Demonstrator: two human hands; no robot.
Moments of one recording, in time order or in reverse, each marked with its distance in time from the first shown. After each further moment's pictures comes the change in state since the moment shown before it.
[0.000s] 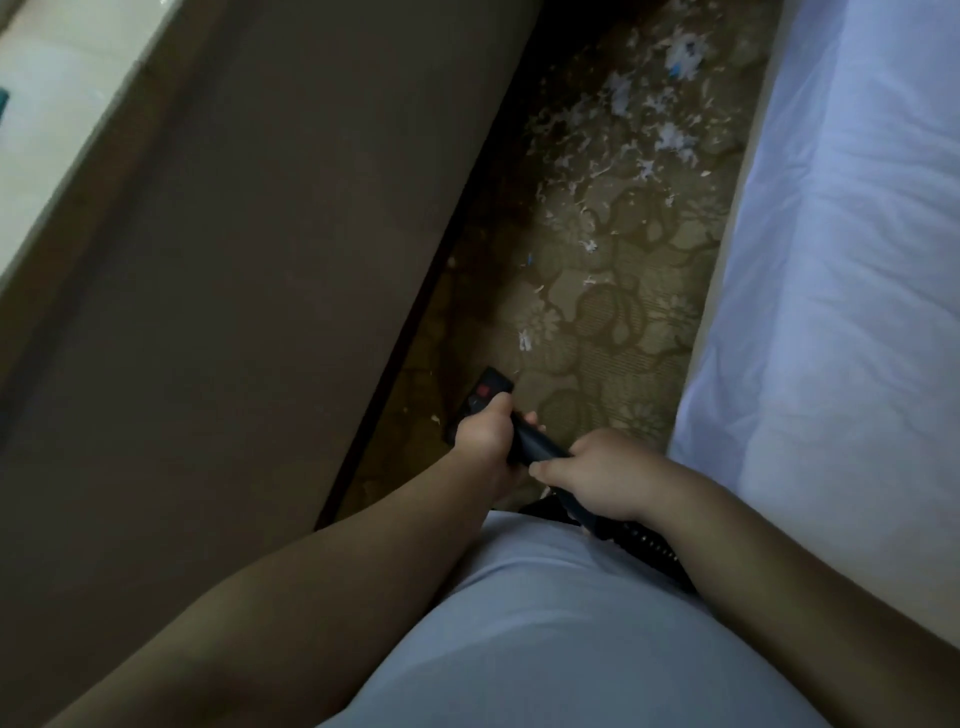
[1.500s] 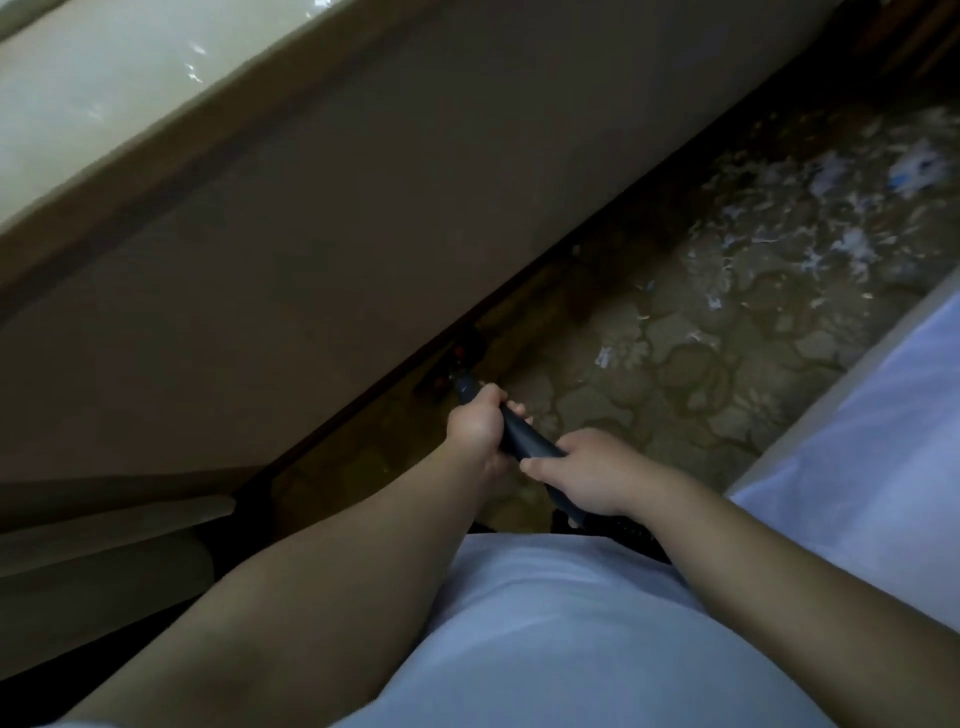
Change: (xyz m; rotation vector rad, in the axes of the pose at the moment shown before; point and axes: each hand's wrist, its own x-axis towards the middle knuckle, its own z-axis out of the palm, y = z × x) left_hand -0.021 0.000 -0.112 -0.490 0.191 0.067; right_hand 0.035 -0.073 0.072 -0.447 -0.217 -0.164
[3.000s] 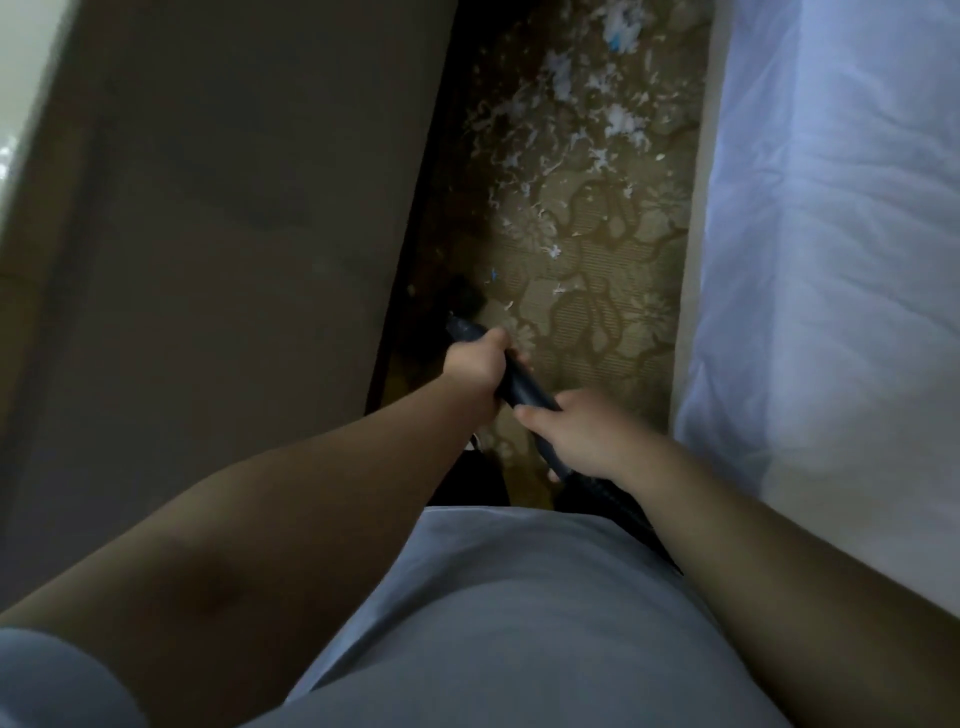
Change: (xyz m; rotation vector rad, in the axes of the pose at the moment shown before) left_hand 0.045 0.064 0.301 0.918 -0.249 0.088; right_hand 0.034 0.053 -0.180 0.709 0.332 0.220
